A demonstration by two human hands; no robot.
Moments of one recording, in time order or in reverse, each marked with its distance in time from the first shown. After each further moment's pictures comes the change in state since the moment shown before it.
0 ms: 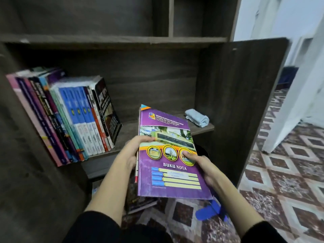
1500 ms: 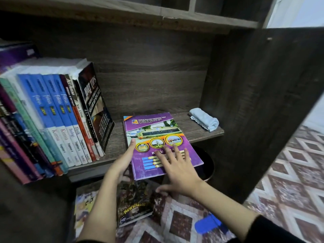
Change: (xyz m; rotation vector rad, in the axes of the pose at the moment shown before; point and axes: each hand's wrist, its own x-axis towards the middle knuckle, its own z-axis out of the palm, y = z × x) left_hand 0.091 -0.023 -0.056 0.340 0.200 -0.154; right_hand 0.073 0.000 0.075 -1.940 0.009 -0.667
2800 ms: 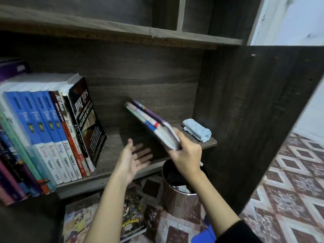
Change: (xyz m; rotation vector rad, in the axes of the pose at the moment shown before) left_hand -0.011 0.053 0.036 -0.594 -0.120 0.175; right_hand 0.035 0.035 -0.042 0.498 1.124 0.232
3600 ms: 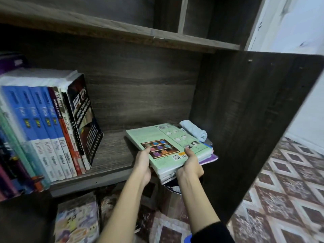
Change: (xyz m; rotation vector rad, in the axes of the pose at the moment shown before) left_hand 0.002 -0.029 0.042 -0.121 0.053 -0.040; right_hand -0.004 0.001 0.000 0.950 0.573 1.734
